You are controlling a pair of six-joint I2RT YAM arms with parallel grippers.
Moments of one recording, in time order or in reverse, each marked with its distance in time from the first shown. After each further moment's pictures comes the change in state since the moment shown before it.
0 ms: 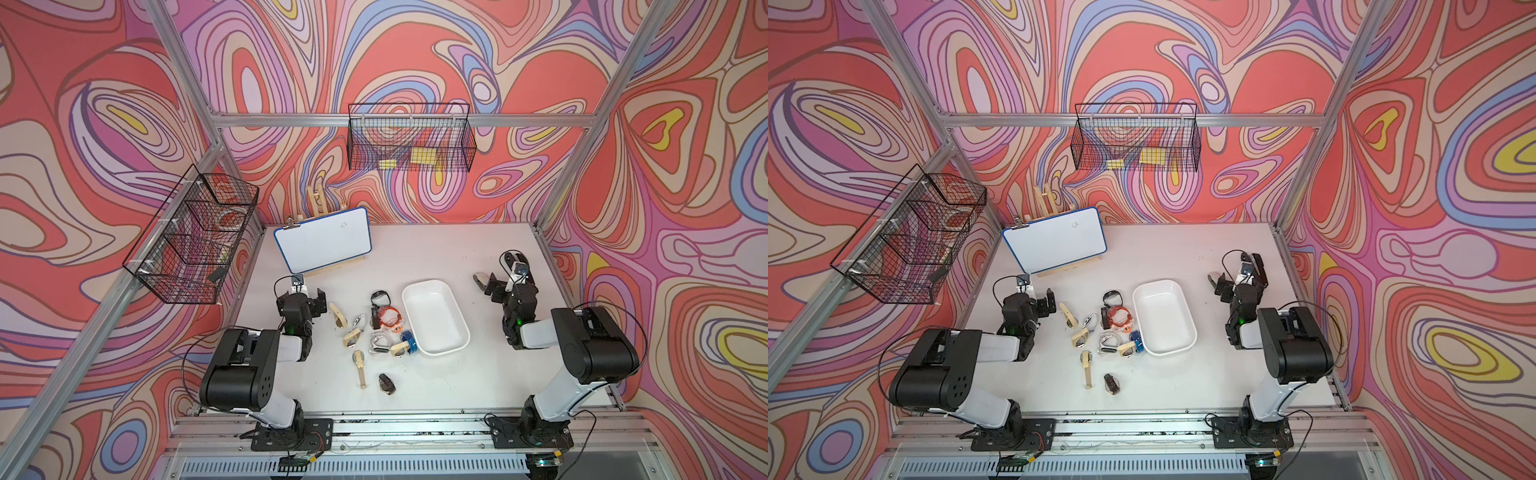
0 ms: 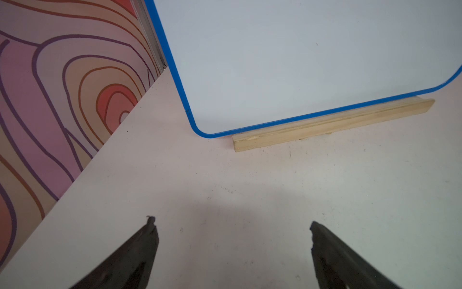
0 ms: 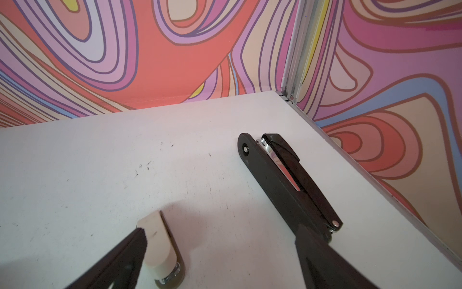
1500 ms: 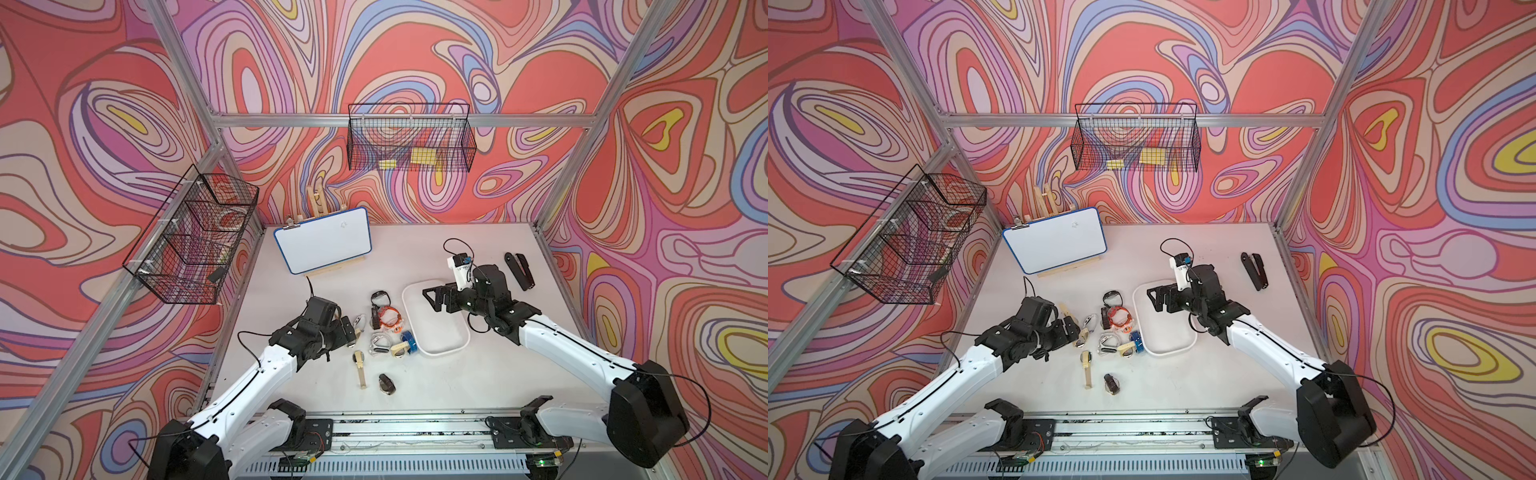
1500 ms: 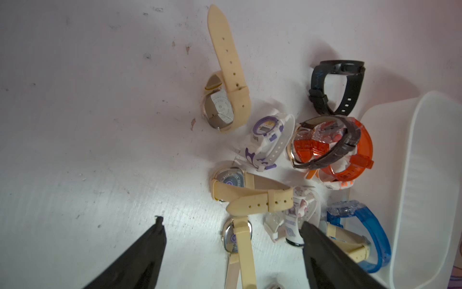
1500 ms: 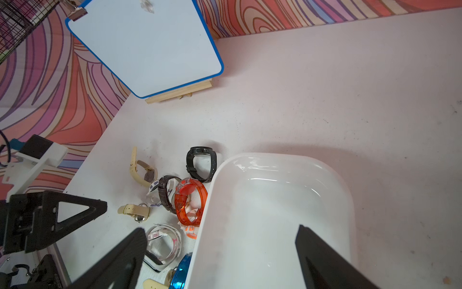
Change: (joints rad) left arm -0.373 -0.492 0.272 -1.407 0.237 -0.835; right arm 0.470 -0.435 0.350 -1.063 -0.466 0.251
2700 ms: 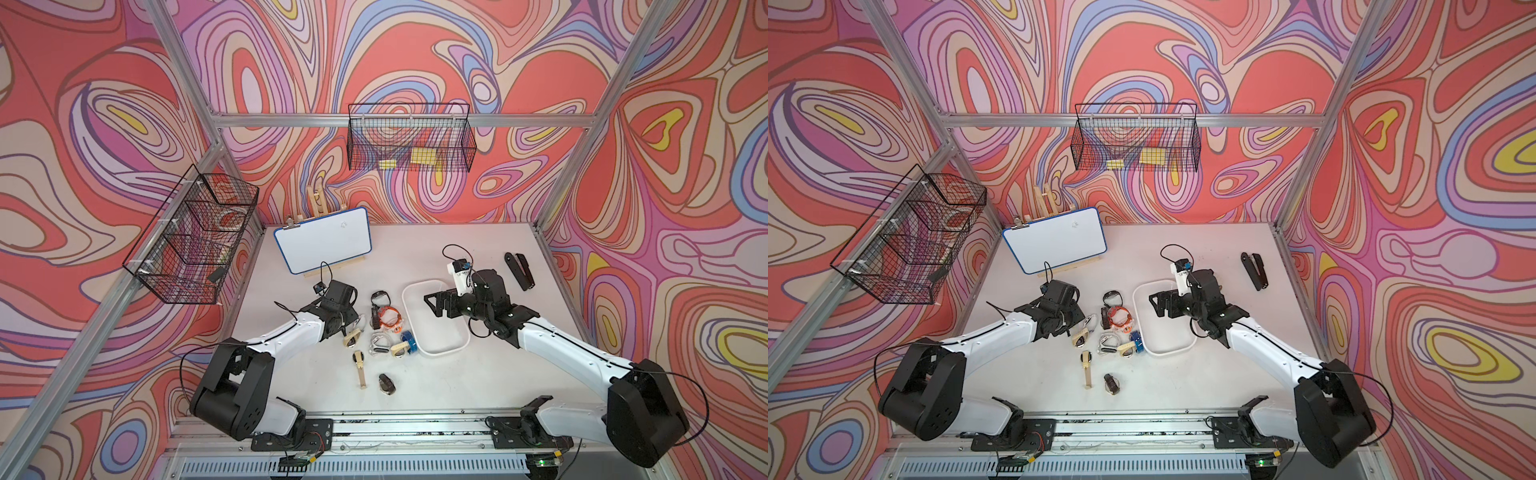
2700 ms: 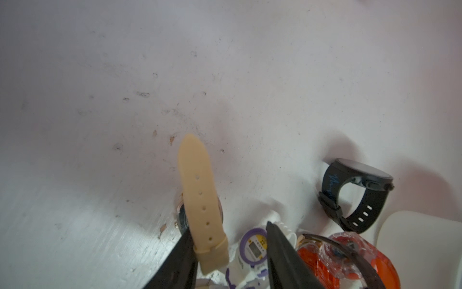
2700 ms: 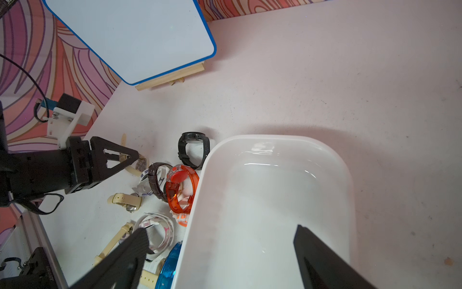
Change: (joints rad) left arm 0.000 0.381 0.117 0.277 -0.171 -0.090; right arm 0.000 0.004 -0.047 0.003 0.003 -0.005
